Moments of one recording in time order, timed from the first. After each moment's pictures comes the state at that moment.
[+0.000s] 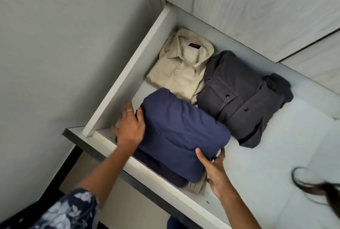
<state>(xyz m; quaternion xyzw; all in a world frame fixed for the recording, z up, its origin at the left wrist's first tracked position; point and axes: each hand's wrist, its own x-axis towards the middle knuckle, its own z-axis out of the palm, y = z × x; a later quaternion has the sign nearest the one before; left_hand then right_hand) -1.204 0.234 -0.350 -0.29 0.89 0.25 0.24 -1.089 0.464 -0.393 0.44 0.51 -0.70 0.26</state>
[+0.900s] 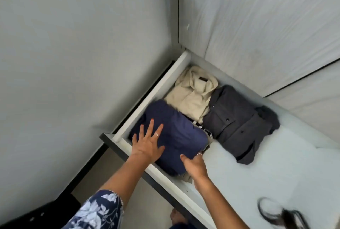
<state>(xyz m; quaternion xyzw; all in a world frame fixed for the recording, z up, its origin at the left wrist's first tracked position) -1.178 0.221 -0.256 -0.05 0.91 0.06 0.41 -1.137 0.384 -0.298 0.36 0.72 -0.48 0.36</state>
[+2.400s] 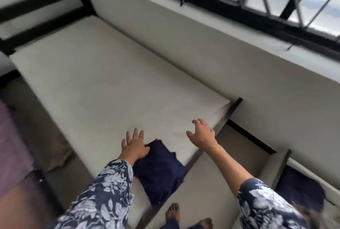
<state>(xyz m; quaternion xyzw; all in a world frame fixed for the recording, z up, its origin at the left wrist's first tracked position) -0.390 0.313 0.104 -0.78 0.52 0.32 0.14 -0.617 0.248 0.137 -0.69 0.65 0.01 0.32</state>
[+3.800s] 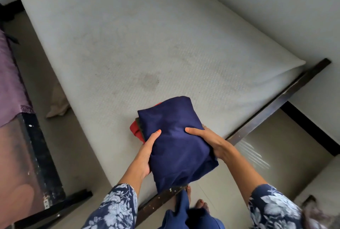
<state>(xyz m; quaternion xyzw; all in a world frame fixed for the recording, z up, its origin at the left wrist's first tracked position) -0.394 0.401 -0.146 -0.63 -0.05 0.65 -0.42 -0.571 0.279 -0.164 -0.38 0.49 -0.02 0.78</state>
